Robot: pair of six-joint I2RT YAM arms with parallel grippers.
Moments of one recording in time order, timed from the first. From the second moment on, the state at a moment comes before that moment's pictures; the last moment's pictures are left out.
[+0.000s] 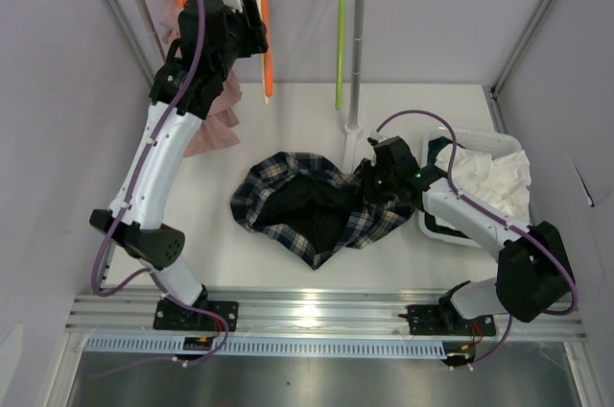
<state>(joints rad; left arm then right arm) -0.42 1.69 2.18 -0.62 -0.28 -0.20 0.56 1.40 0.98 -0.45 -0.12 0.48</state>
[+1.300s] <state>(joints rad) -0.50 1.76 2.21 -0.62 -0.34 -0.14 0.55 1.40 0.97 -0.45 -0.13 0.47</state>
